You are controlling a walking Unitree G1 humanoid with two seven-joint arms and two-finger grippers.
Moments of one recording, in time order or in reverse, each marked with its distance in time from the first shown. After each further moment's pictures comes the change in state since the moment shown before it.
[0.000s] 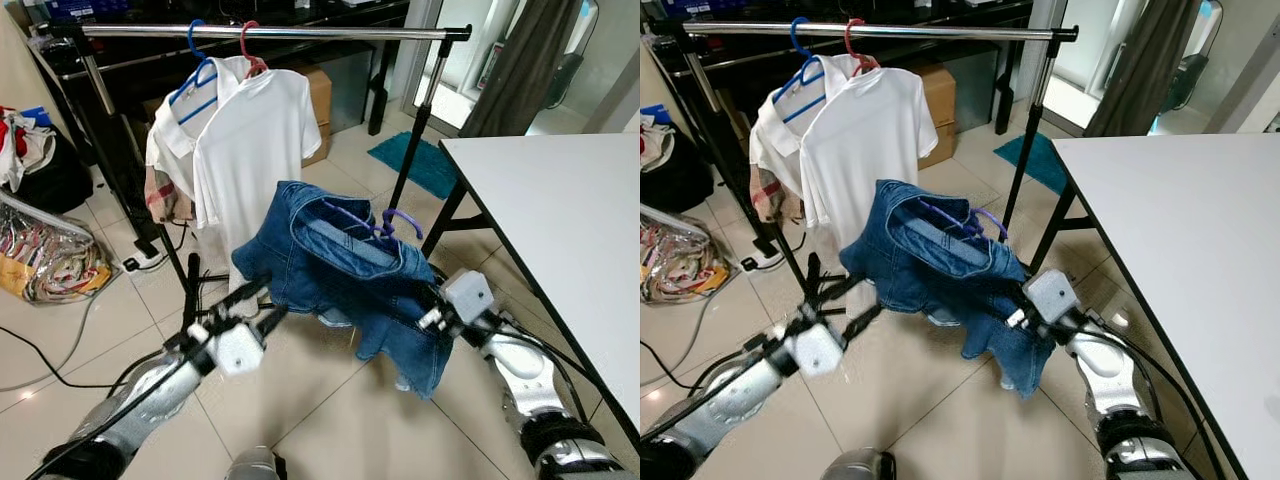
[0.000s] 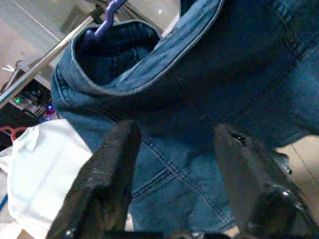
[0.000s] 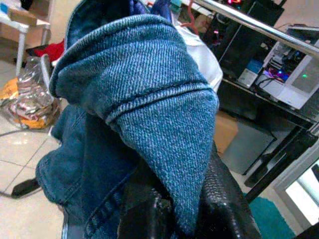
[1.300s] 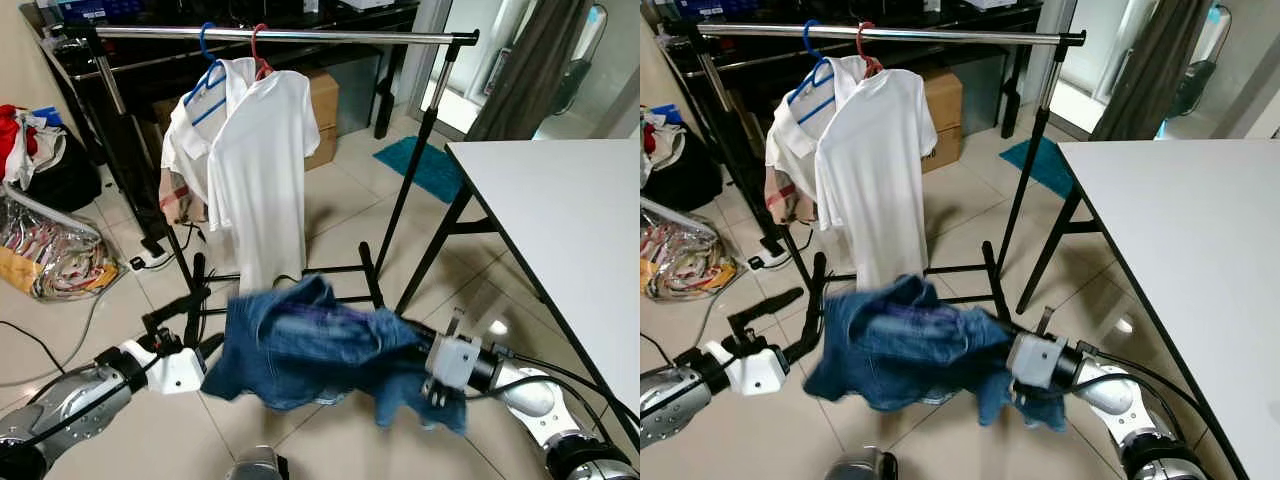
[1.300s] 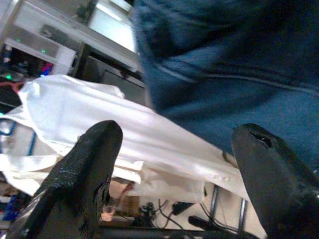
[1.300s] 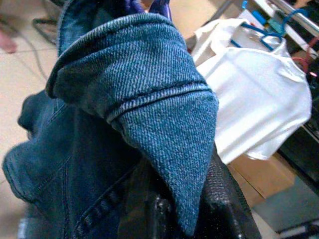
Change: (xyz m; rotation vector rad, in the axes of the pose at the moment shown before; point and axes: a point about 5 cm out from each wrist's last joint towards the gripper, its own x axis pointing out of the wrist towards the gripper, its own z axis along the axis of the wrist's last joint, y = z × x) left arm -0.059 0.021 -0.046 0.198 0.240 -0.132; right arm -0.027 0.035 -0.005 -0.237 -0.018 0.387
